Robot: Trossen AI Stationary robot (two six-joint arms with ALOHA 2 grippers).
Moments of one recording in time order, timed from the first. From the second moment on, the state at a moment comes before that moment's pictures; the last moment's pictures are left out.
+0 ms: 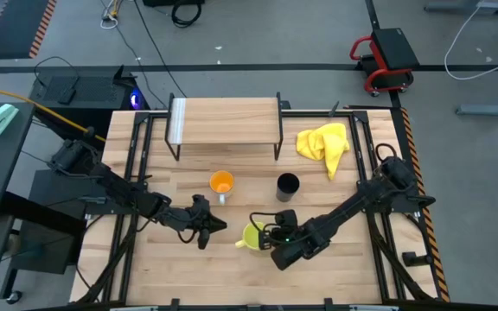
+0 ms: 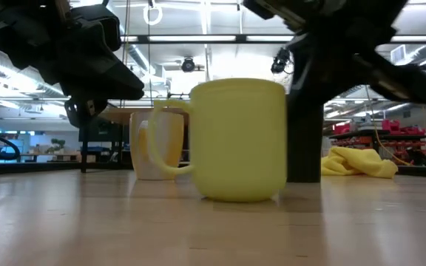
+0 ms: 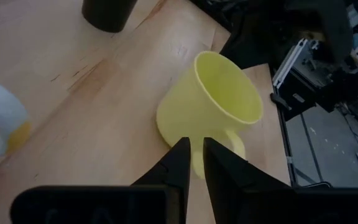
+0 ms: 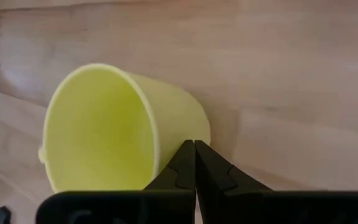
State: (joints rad) left arm -0.48 1.44 0.46 0.56 -0.40 -0.83; right arm 0.55 1.90 1.29 -0.62 0.50 1.93
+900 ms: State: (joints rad) left arm -0.55 1.44 0.46 0.55 -0.29 -0.89; right arm 0.49 1.78 1.29 -0.52 0.49 1.69
